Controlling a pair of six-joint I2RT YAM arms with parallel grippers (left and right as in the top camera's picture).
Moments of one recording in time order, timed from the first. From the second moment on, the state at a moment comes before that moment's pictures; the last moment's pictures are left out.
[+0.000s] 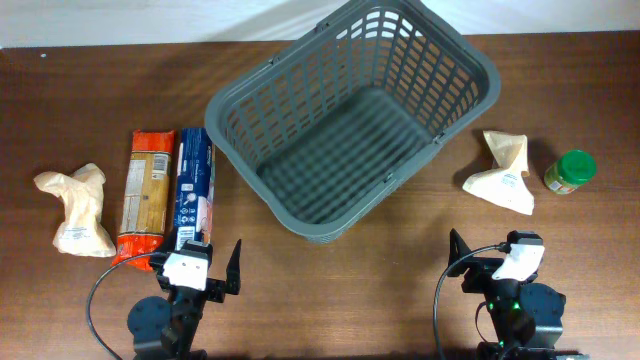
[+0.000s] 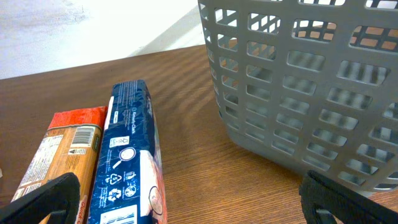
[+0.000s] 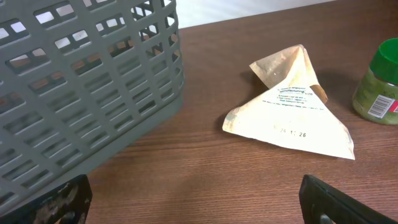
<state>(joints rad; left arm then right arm) 0.11 0.01 0.12 -0.37 0.29 0.15 -0.08 0.01 0.14 -0.46 -0.10 0.15</state>
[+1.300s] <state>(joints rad) 0.11 0.52 0.93 -0.76 0.66 -0.10 -0.08 0.18 0.64 -0.76 -0.39 -0.01</state>
